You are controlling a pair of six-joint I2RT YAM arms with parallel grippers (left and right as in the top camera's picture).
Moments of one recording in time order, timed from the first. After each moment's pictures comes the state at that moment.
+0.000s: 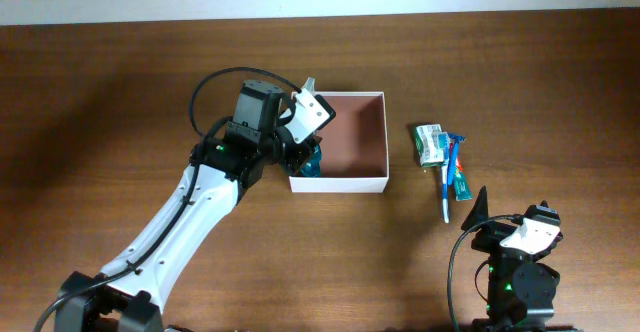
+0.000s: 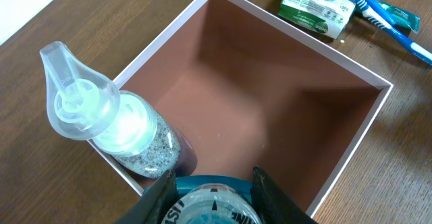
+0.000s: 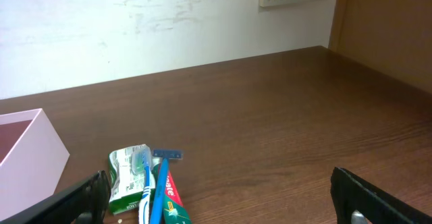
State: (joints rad) left arm -0.41 1.55 1.13 -0.39 0.29 0.43; right arm -0.03 0.02 0.06 -0.18 0.24 0.09
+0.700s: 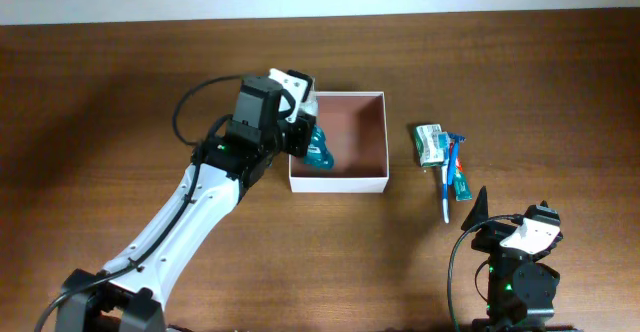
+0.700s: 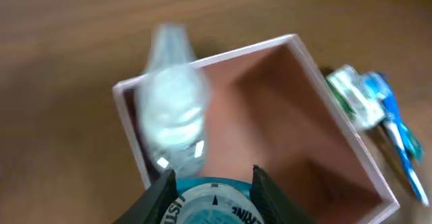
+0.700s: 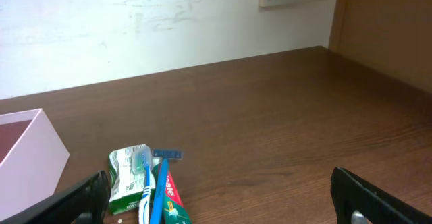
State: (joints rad) left arm -0.41 1.56 1.13 -0.30 0.15 -0.11; right arm -0.03 0.02 0.06 -0.18 0.24 0.09
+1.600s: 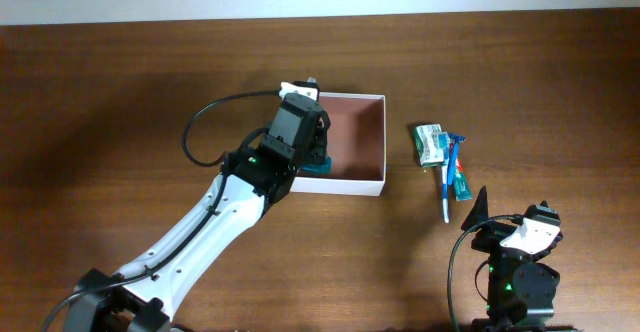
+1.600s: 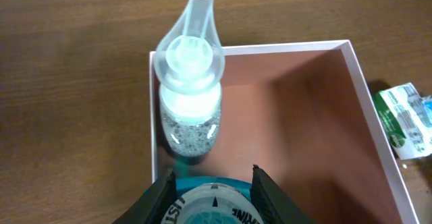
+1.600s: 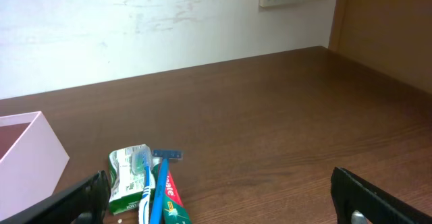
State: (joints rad) left arm -0.57 1.56 1.13 -0.35 -0.21 -0.31; right arm -0.03 0.02 0.06 -0.18 0.24 0.09
